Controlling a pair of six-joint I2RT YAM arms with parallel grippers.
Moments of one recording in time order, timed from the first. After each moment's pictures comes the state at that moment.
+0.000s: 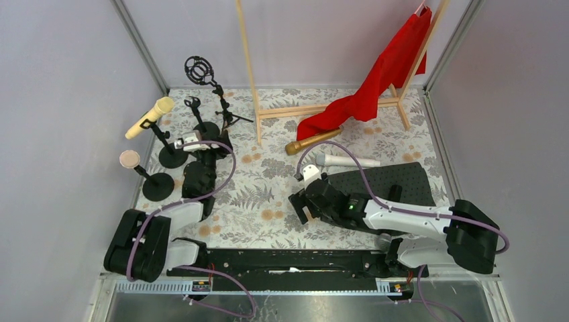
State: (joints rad) left arm -0.22 1.21 0.27 1.14 -0.26 -0.27; right arm 1.09 1.28 0.68 -0.20 0.31 0.32
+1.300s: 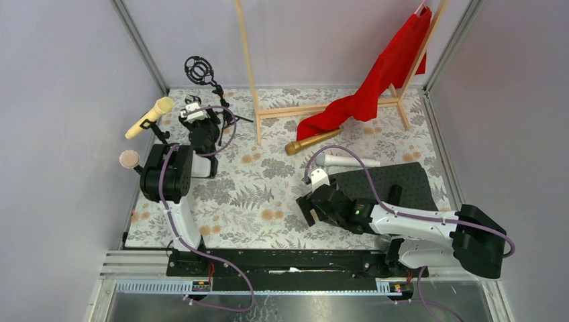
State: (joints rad) left arm -0.06 1.92 0.74 1.38 -0.34 -0.08; right arm 1.09 1.20 0.58 -0.20 0.38 0.34
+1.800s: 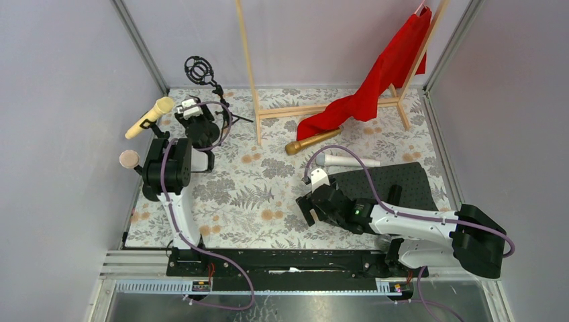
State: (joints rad) left arm 0.00 2.04 0.87 1.38 -0.34 -0.05; right arm 1.09 1.21 0.58 -0.19 0.38 0.33
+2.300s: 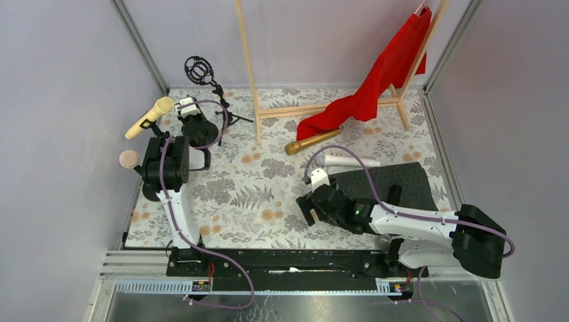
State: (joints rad) left arm 0.05 2.08 0.92 1.34 -0.26 -0.04; right arm 1.09 1.21 0.58 -0.19 0.38 0.33
